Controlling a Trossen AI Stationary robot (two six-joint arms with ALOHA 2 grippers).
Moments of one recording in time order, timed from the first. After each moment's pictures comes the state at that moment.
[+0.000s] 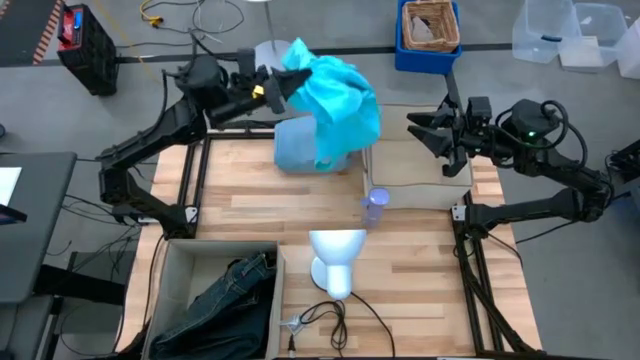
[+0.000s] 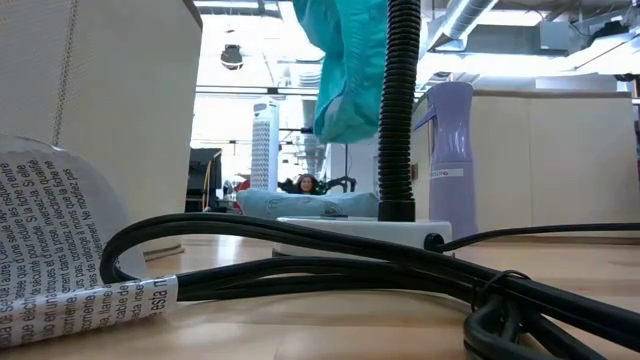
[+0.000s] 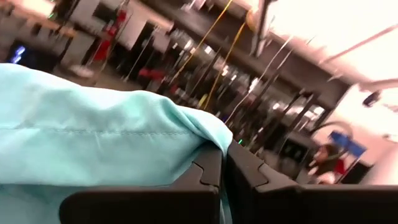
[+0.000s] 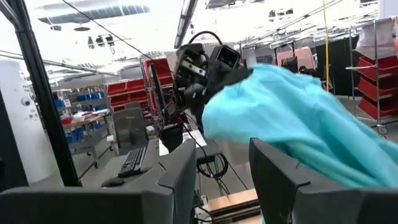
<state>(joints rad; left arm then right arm) 0.35 1.44 1.81 -0.11 -0.05 -0.56 -0.20 0.89 1.29 -0.17 -0.03 0.18</state>
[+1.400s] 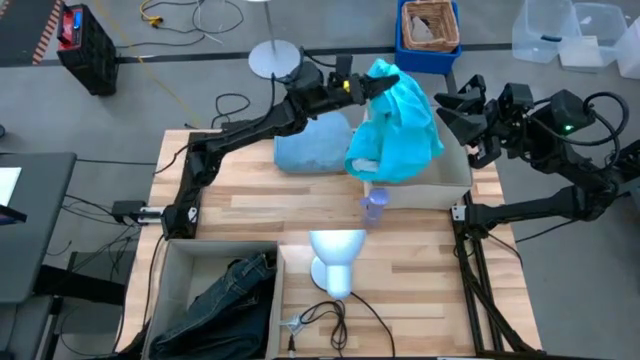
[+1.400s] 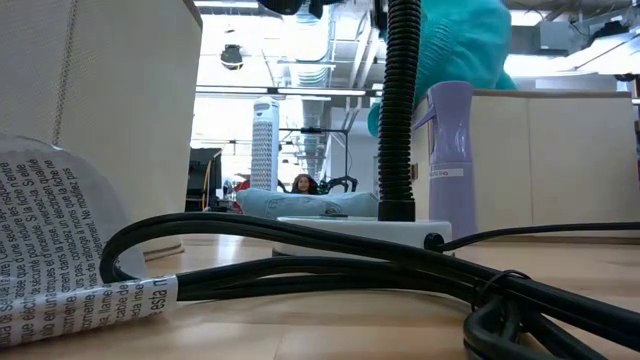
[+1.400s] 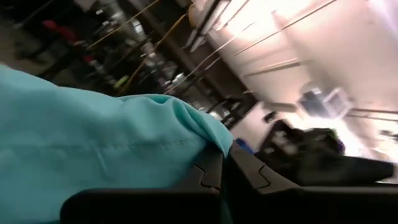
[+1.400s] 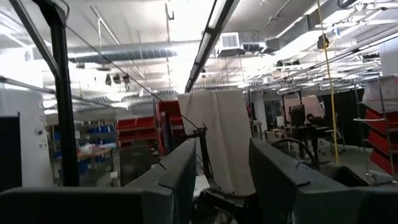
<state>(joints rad) 0.39 2.15 2.27 0.33 0.25 -0.96 -0.19 0.89 1.41 -0.09 -0.04 0.13</state>
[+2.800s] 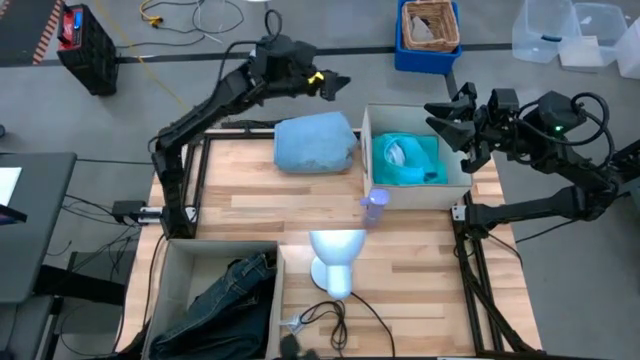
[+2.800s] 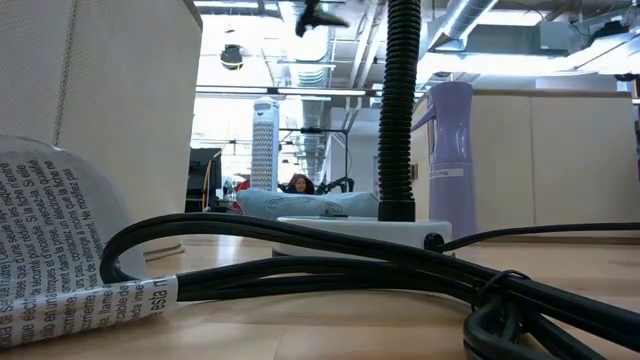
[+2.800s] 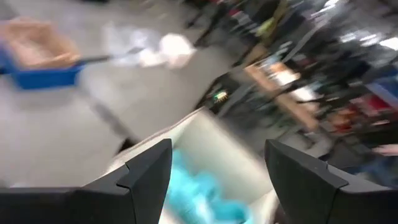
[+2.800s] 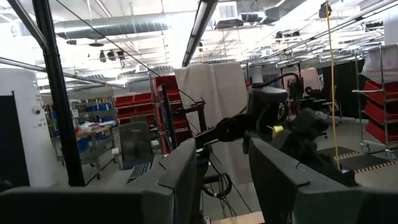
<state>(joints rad) 0.51 1.89 2.27 -0.57 0.05 -0.52 -0.18 0.89 1.41 -0.21 -0.03 0.15</state>
